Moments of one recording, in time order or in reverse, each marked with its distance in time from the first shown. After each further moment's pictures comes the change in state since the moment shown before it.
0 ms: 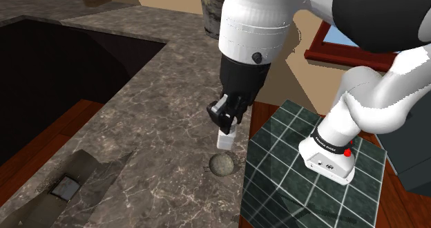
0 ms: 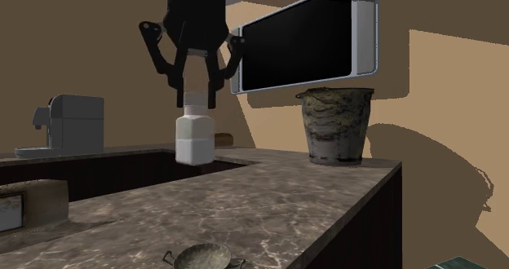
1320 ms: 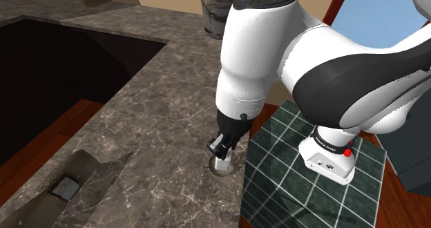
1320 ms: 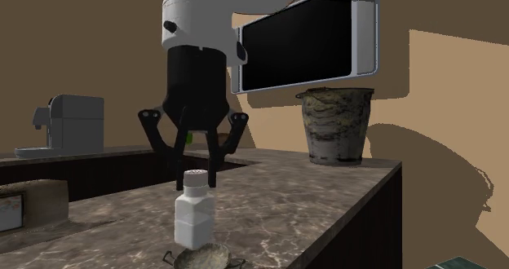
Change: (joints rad) arm 0.004 0.066 0.058 -0.217 0.005 0.280 0.018
